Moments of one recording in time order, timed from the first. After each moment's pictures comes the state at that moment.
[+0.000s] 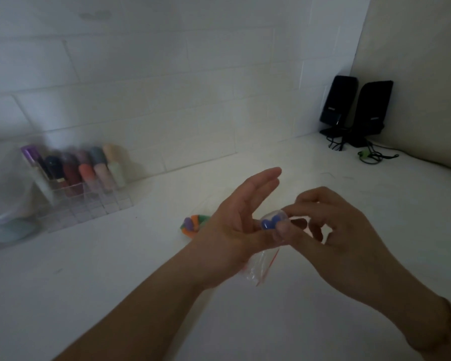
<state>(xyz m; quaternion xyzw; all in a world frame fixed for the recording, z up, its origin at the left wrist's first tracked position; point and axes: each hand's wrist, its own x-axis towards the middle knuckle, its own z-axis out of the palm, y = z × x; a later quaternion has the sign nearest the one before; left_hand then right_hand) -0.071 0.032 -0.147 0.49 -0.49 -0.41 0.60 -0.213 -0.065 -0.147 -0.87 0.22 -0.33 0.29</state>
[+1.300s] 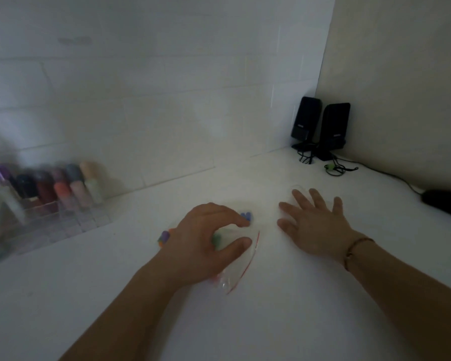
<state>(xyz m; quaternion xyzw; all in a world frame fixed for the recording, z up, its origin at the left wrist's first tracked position) -0.036 0.020 -0.169 0.64 -0.67 0.03 0.37 -0.205 -0.167 -0.182 -0.91 0.40 0.05 -0.04</state>
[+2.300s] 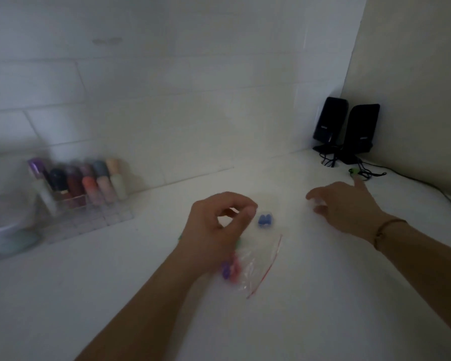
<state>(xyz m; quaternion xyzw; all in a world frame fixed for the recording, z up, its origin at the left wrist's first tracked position) -0.037 0.022 -0.157 0.64 -0.53 -0.05 0.56 -0.194 -0.206 -0.152 -0.92 0.38 -0.01 -0.07</state>
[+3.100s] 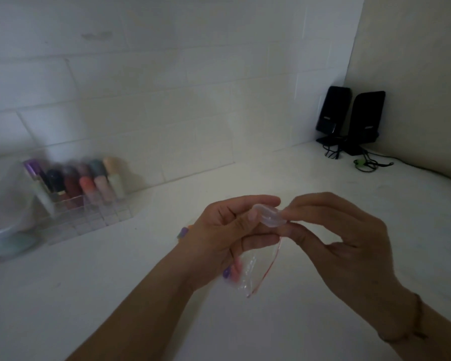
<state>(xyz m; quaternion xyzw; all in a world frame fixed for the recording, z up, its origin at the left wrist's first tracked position) -0.051 0.026 -0.151 0.36 -0.42 -0.50 0.66 -0.210 -0.078 -0.150 -0.83 0.04 -0.53 0.16</state>
